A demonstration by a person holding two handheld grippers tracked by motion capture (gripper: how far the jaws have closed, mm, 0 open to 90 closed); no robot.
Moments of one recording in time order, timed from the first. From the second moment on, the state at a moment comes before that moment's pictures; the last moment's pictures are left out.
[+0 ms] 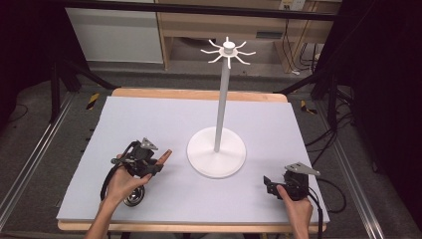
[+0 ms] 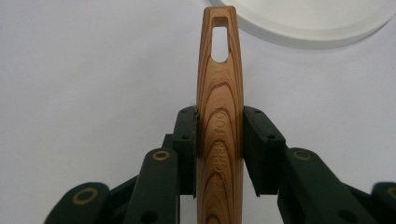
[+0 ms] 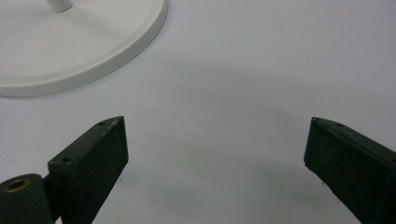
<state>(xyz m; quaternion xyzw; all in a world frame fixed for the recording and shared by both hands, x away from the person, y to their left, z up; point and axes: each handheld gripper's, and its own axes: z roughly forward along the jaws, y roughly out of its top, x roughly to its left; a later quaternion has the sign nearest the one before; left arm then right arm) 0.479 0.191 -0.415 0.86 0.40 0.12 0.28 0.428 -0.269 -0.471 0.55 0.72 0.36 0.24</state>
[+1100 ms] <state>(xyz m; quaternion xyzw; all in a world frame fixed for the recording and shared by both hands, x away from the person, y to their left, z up) 0.436 0.210 -0.365 0.76 0.39 0.22 0.48 0.426 -0.272 -0.470 0.55 0.71 0.36 0.24</state>
